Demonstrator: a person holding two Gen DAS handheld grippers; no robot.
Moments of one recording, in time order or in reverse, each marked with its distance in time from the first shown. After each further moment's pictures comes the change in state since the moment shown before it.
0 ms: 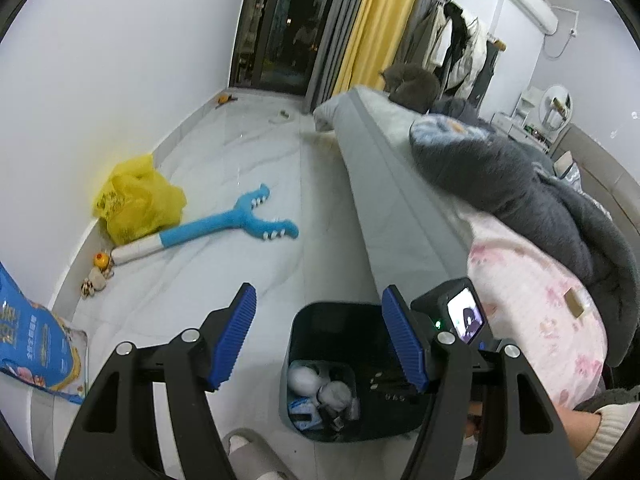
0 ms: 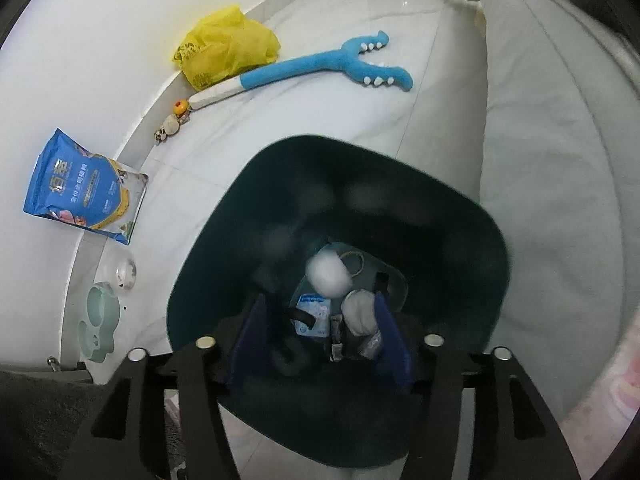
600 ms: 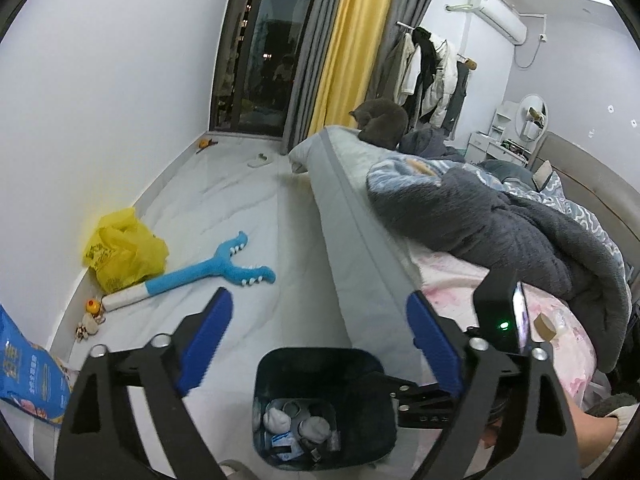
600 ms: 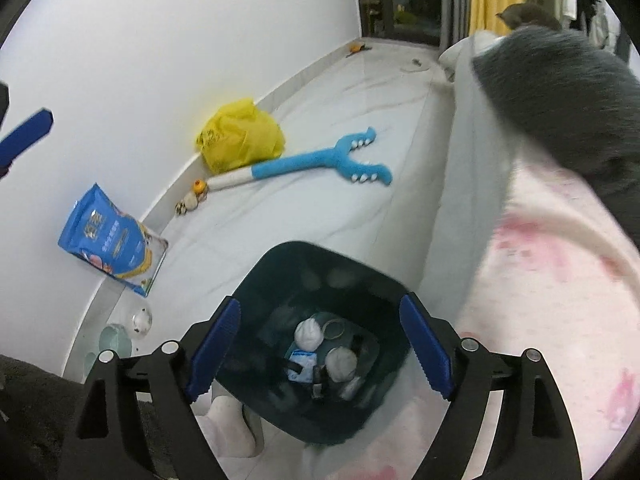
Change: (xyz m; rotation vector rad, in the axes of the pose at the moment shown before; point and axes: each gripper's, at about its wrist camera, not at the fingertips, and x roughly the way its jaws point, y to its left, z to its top) left arm -0.028 -0.064 0.027 0.074 -0.132 -0.035; right arm -0.136 -0.027 -0.009 -0.026 -0.311 -0.001
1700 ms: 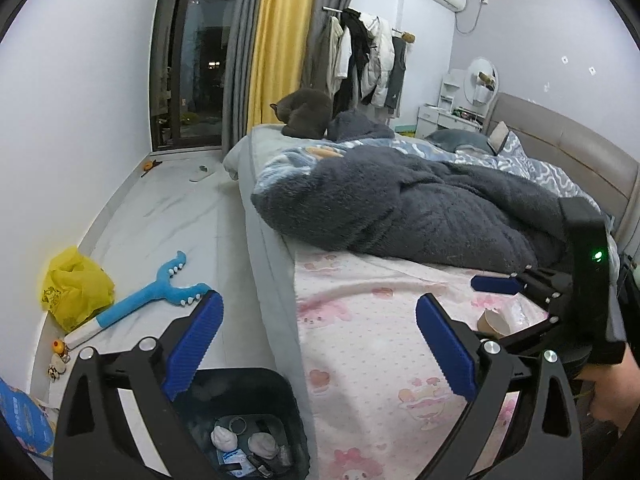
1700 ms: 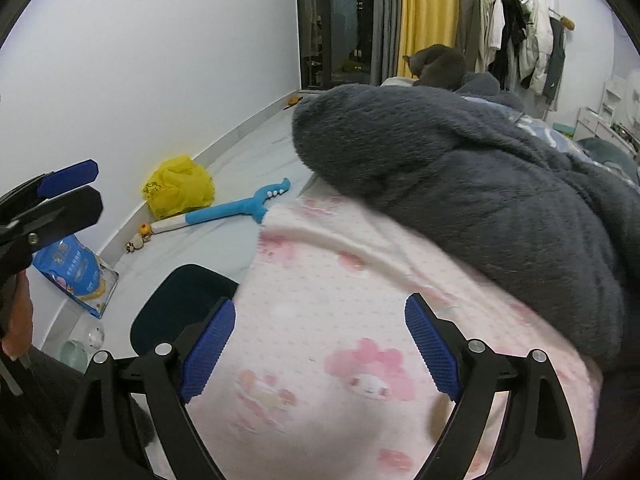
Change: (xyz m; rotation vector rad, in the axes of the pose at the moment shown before) left arm 0.048 -0.151 0.001 0.169 0.027 -0.111; right arm -0.143 -0.143 -0.043 0.024 -0.185 -0.173
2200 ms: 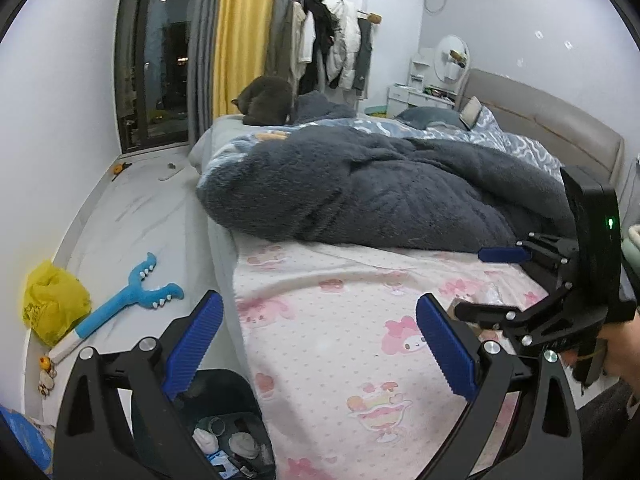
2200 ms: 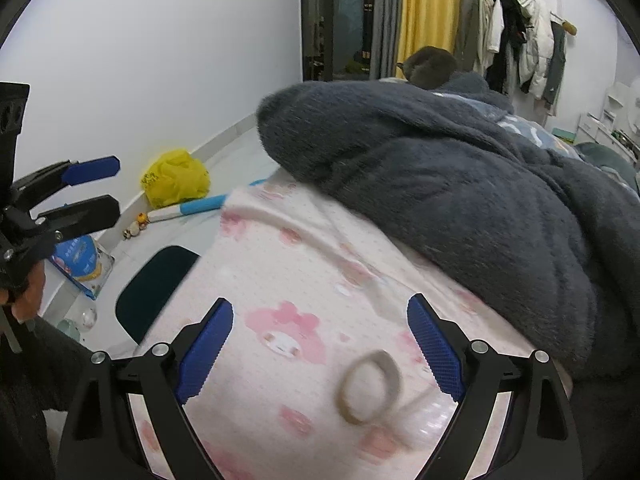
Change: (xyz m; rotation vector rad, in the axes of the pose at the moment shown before) left arm 0.028 -0.055 -0.003 0.083 0.051 -0.074; right arm -0.029 -0.066 -0.023 -0.035 0.005 0.005
